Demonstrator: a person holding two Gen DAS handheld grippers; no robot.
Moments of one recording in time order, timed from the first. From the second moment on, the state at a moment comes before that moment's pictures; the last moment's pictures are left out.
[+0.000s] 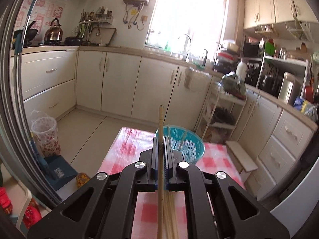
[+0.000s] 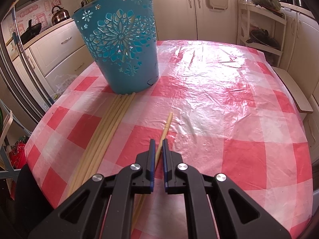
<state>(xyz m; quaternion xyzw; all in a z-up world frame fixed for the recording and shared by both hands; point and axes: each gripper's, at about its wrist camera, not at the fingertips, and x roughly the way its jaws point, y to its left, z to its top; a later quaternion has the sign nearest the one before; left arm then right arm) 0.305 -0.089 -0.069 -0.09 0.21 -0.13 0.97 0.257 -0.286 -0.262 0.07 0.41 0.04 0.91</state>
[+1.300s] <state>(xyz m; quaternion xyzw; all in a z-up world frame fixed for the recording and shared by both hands) 0.475 -0.158 -0.114 -0.09 0.23 -0.09 0.96 0.261 -0.294 -0.262 0.10 0.42 0.06 0.90</state>
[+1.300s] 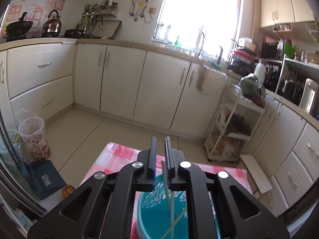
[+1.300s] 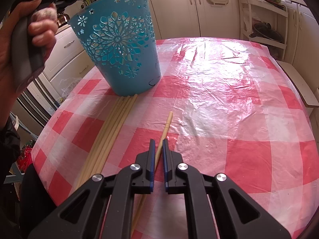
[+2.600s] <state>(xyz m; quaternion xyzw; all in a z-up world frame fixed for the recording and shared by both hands) 0.298 -0.032 -0.183 -0.11 0.32 -0.05 0.94 0.229 -0.308 -0.231 0.17 0.39 0.07 0.90</state>
